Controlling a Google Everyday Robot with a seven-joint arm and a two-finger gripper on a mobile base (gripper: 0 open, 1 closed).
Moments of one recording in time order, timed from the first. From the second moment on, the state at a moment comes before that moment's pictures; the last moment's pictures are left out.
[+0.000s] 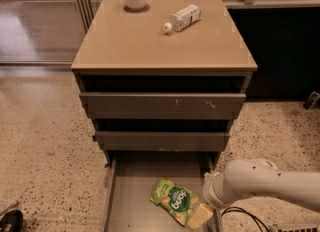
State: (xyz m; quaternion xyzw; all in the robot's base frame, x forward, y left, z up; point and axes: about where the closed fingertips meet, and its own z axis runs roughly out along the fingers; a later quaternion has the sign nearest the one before) arm 0.399 -0.127 0.494 -0.50 0.84 0.14 0.15
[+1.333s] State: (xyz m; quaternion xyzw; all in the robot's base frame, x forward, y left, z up) arm 0.423 -0.143 0.389 -0.39 0.90 0.14 0.12
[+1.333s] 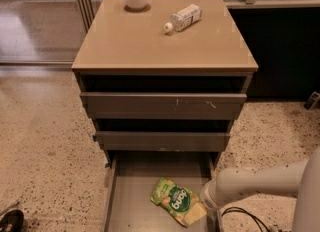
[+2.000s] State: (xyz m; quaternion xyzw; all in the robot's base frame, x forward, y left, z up) arm 0.428 -0.122 0.369 -0.40 0.90 0.15 0.11
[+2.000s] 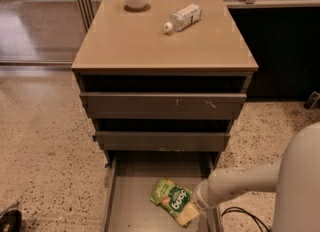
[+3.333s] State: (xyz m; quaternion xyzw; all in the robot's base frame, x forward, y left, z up) arm 0.429 -0.063 0.338 -0.38 0.87 0.27 0.14
